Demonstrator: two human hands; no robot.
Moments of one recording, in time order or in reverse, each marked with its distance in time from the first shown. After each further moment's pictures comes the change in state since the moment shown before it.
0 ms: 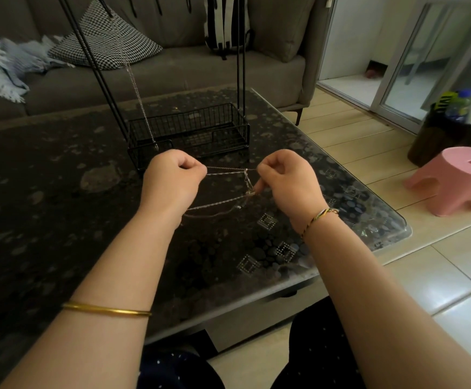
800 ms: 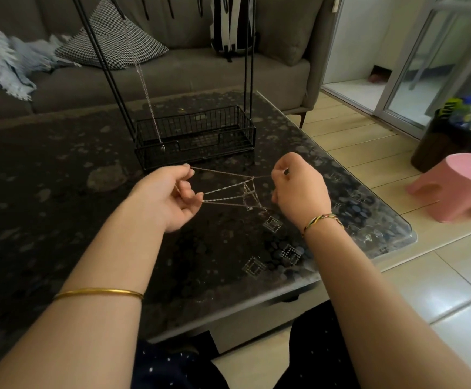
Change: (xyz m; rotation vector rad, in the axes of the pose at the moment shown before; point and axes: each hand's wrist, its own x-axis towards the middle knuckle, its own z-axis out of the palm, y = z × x) left_hand 0.013 -0.009 -0.018 -0.863 -0.187 -0.721; right_hand 0.006 0.007 0.004 -0.375 0.092 -0.018
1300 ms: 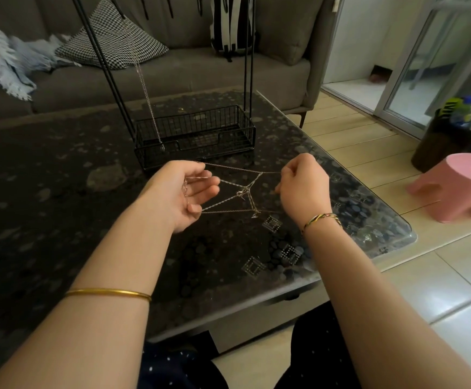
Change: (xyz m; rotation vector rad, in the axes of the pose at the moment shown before) left_hand -0.009 -0.006 0.008 0.192 -0.069 0.059; right_hand 0.008 0.005 0.005 0.083 0.105 0.094
